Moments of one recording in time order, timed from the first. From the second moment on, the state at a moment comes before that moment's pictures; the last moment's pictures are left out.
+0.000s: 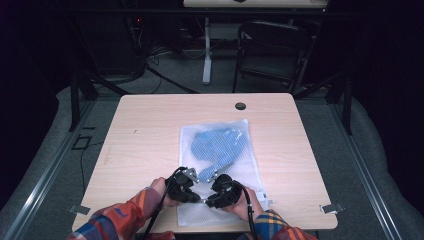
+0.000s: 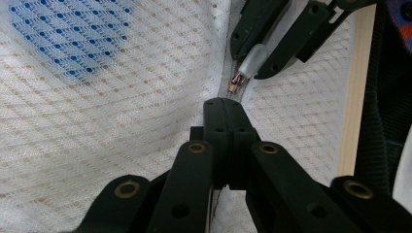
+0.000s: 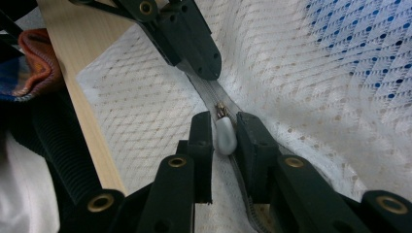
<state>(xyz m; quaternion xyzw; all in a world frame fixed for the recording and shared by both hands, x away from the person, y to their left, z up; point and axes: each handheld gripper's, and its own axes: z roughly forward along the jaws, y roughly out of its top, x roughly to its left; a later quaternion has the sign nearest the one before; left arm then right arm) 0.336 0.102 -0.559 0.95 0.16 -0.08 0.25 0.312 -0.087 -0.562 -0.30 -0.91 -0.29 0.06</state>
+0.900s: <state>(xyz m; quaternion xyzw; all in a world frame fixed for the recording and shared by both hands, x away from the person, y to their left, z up) 0.336 0.102 -0.559 0.95 0.16 -0.08 0.25 0.312 -0.090 -0.557 -0.31 -0.91 -0.26 0.05</state>
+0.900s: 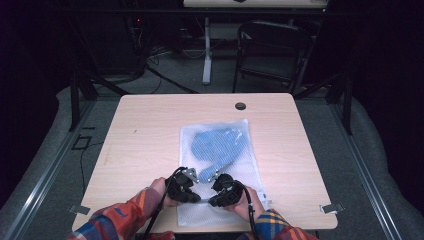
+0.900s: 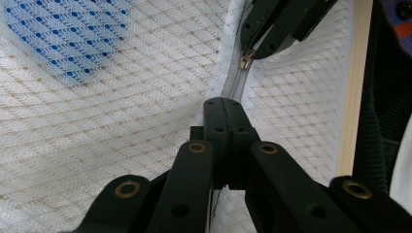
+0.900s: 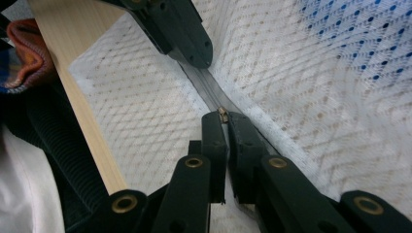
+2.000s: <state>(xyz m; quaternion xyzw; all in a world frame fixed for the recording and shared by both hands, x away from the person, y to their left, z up) 0.336 0.096 -0.558 0.95 0.16 -0.09 0.25 0.312 -0.111 -0.557 -0.30 -0.92 -0.25 0.04</state>
